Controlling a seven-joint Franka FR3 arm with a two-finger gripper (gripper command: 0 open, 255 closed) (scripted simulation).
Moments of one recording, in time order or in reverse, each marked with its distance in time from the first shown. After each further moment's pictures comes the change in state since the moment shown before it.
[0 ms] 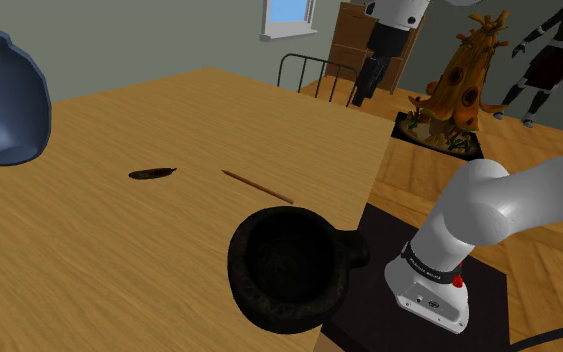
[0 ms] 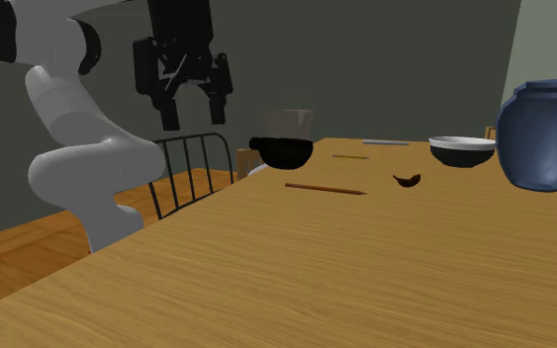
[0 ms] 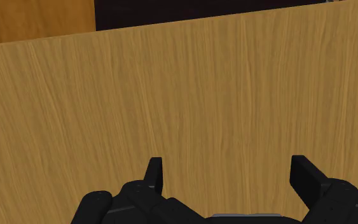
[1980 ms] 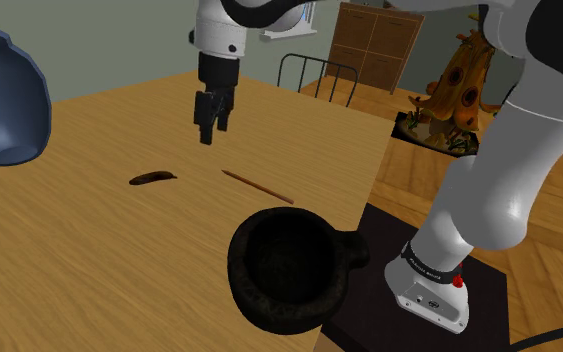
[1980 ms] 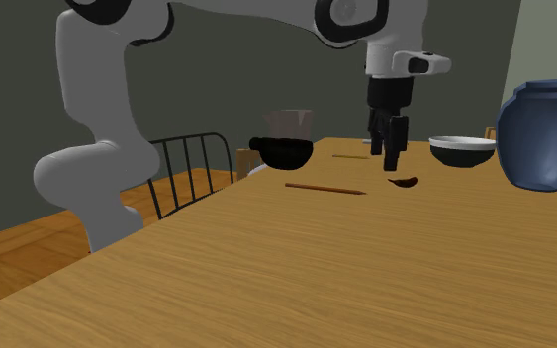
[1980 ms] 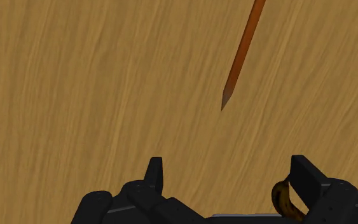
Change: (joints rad) arm 0.255 0.855 0.252 0.548 0.158 0.261 0.039
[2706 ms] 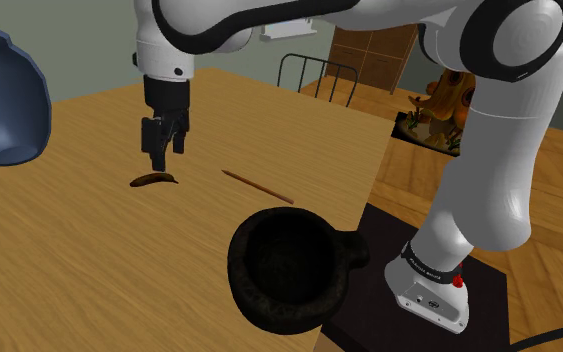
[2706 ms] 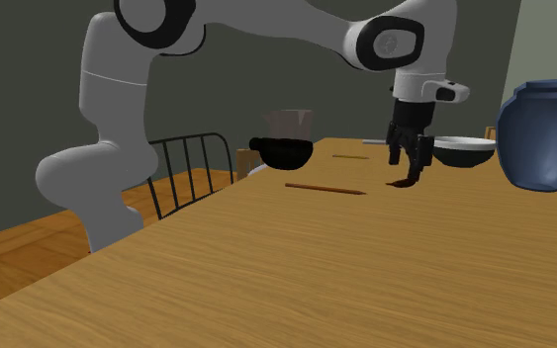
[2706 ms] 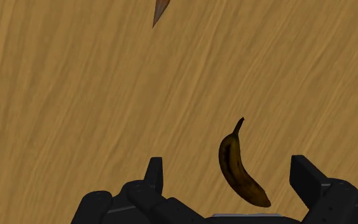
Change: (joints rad) arm 0.076 0.259 0.056 0.236 -0.031 0.013 0.020
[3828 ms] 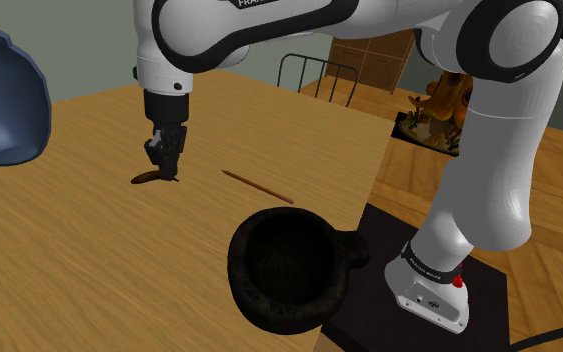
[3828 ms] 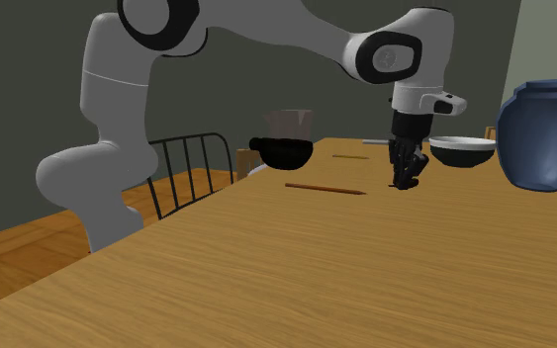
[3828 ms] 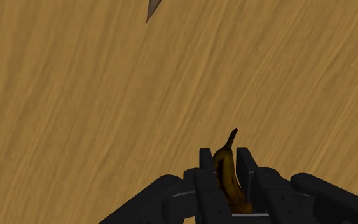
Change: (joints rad) arm 0.006 0.015 0.002 -0.037 -0.002 0.054 0.001
